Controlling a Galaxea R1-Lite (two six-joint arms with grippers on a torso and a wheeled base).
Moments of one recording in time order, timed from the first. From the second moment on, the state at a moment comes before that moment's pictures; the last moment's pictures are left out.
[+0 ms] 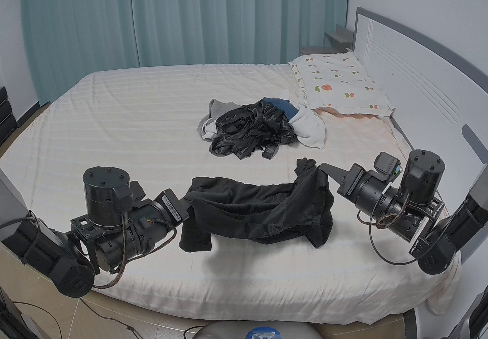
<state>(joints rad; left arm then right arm) -0.52 1.78 -0.48 -0.98 0.04 -0.90 0.50 1.90 -0.52 -1.35 0.06 0.73</state>
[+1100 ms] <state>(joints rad) -0.48 1.75 -0.48 -1.03 0.05 -0.90 0.49 1.90 -0.53 -1.36 0.05 0.73</state>
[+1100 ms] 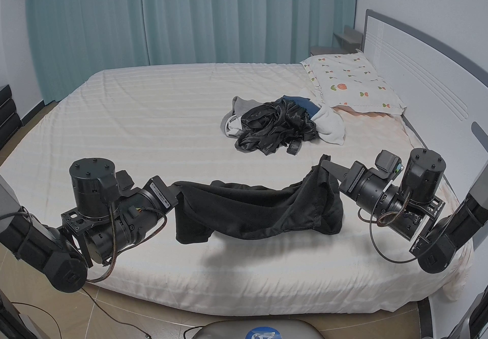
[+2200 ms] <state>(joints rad) -0.46 1.74 -0.48 -1.03 0.05 -0.89 0.49 1.90 -0.55 -1.39 0.05 0.73</state>
